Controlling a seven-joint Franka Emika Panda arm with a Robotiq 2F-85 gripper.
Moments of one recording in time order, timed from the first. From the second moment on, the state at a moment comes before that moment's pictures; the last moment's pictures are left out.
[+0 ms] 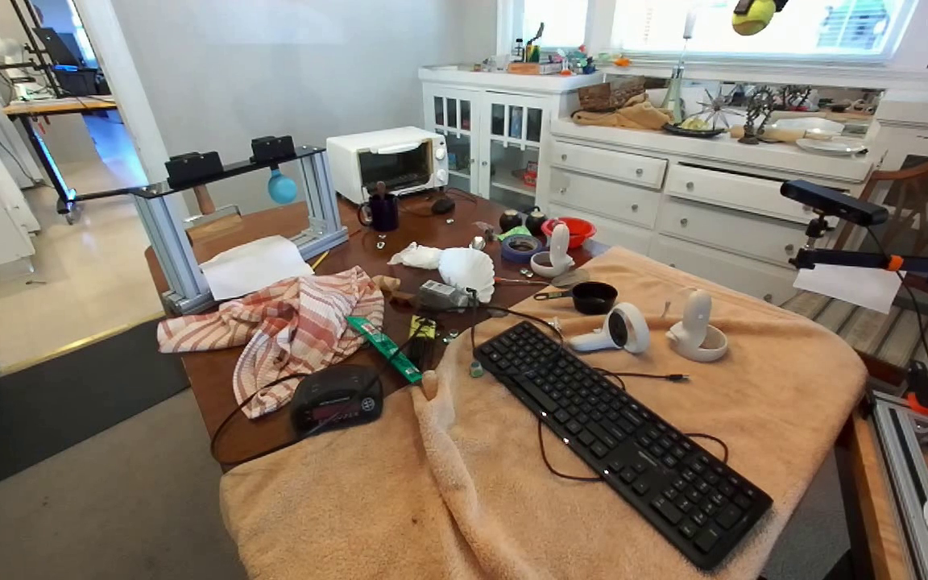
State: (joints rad) arm -1.04 0.66 0.07 -0.44 0.41 0.97 -0.31
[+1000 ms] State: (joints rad) arm -1.06 0.60 0.08 -0.45 0.34 0.85 -0.40
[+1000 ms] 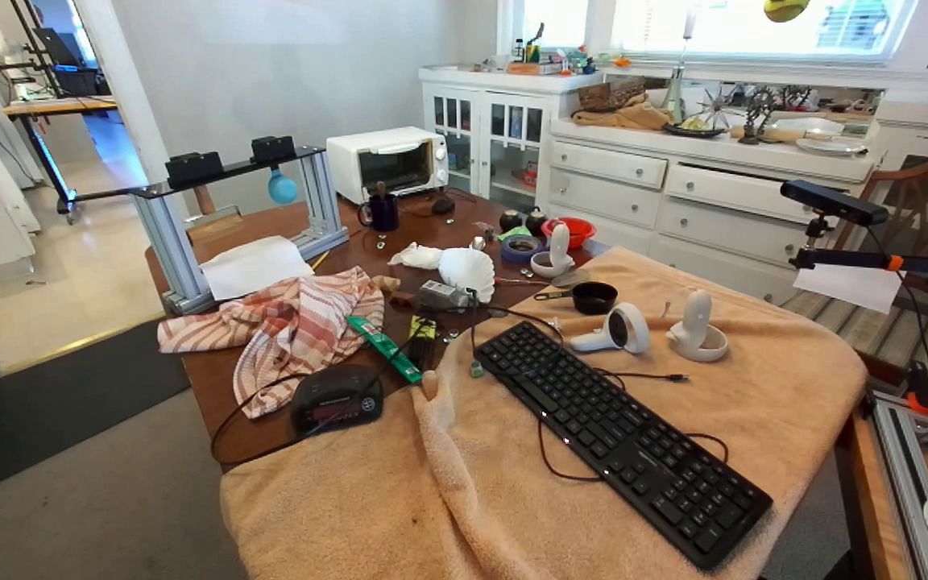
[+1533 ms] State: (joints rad) arm -1.07 0.47 0.12 -0.72 0.22 0.81 -0.75
